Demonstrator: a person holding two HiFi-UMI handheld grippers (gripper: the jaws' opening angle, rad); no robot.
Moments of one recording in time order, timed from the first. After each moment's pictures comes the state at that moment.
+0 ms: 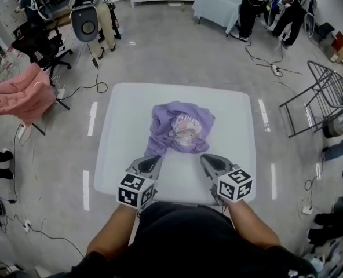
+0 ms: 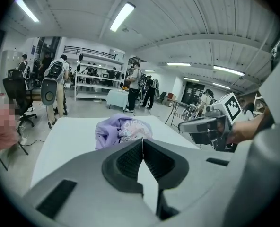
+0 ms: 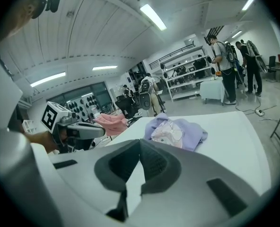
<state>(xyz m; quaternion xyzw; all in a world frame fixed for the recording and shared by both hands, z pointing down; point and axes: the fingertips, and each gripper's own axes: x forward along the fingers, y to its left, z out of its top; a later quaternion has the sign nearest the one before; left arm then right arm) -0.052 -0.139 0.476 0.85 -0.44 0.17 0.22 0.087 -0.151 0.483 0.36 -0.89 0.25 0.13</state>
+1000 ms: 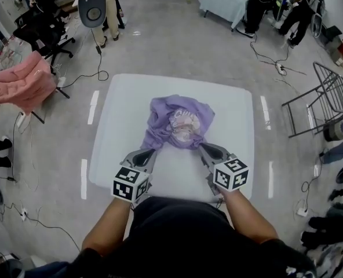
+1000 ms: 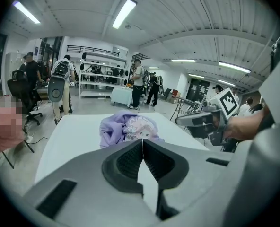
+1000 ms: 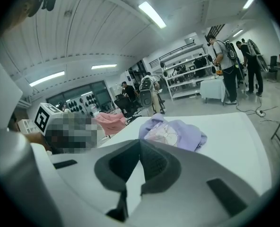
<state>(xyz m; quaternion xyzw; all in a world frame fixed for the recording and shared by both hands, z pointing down) -0.056 -0.143 0.488 0.83 -0.46 0.20 0.23 0.092 -0.183 0.496 0.35 -0.89 0.25 0.14</state>
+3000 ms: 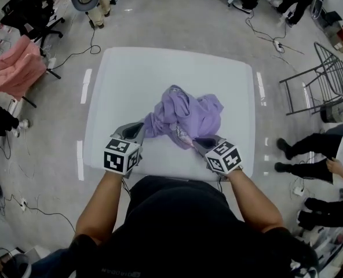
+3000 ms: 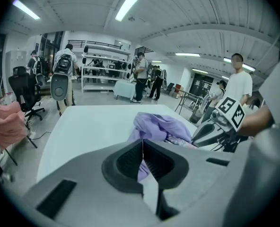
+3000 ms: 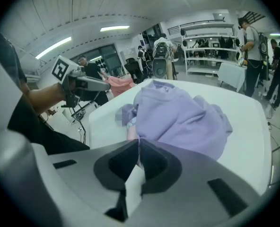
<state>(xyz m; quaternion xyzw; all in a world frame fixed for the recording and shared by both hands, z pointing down) -0.088 -0.151 0.531 0.82 -0.47 0.23 0.25 0.091 -0.114 0.596 0.24 -0.87 0.25 0.35</state>
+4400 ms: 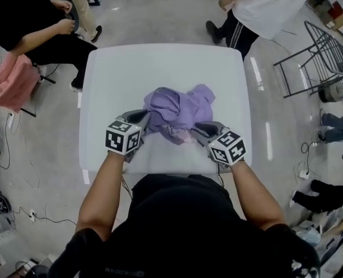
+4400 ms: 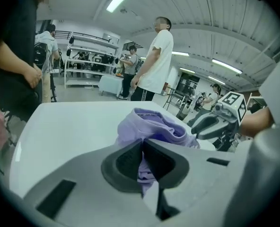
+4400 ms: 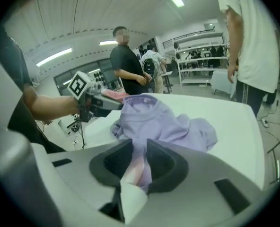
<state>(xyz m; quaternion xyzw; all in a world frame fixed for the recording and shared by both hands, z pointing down) -0.033 -0.196 0.559 0.86 -0.38 0.23 0.27 0.117 -0.140 0.568 0.28 -0.89 0.24 0.27</state>
